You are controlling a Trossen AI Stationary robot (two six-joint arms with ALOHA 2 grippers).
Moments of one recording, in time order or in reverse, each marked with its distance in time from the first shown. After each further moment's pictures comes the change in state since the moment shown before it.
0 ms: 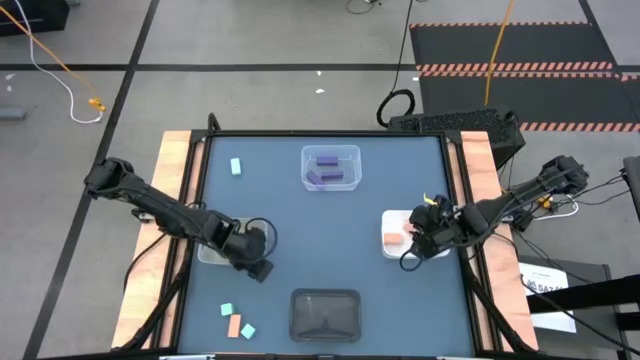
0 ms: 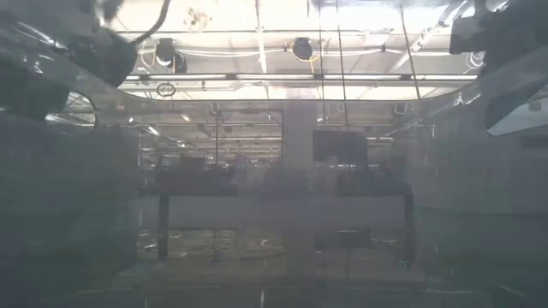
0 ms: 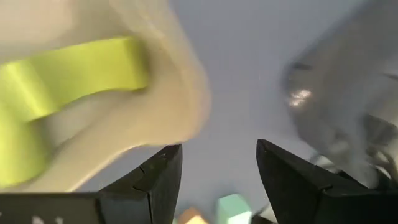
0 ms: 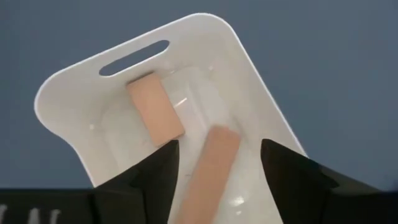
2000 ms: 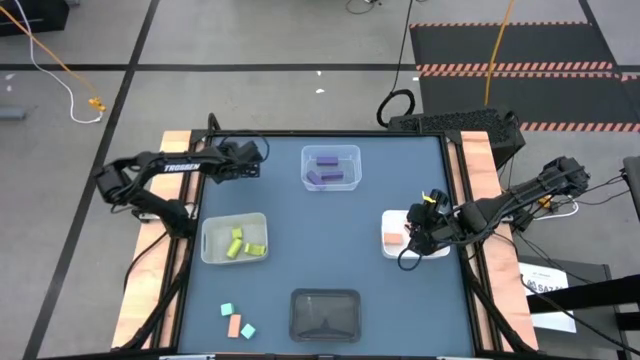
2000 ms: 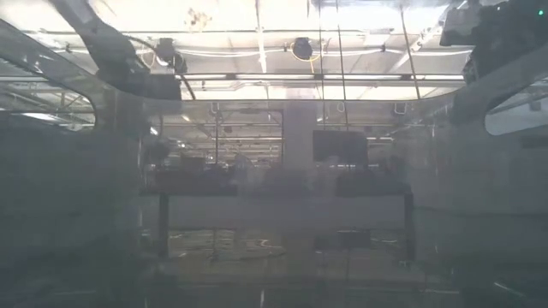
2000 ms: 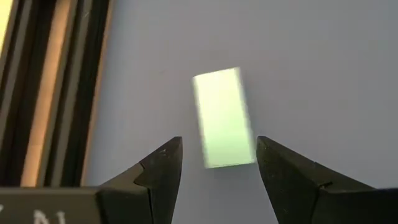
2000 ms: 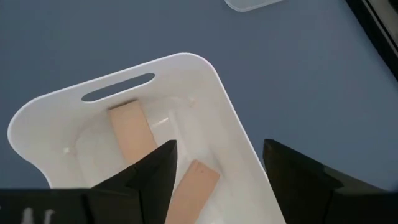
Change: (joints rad) left arm 1.037 0.102 -0.118 -0.044 -0.661 0.496; right arm -0.032 0.000 -0.001 0.049 0.112 -0.150
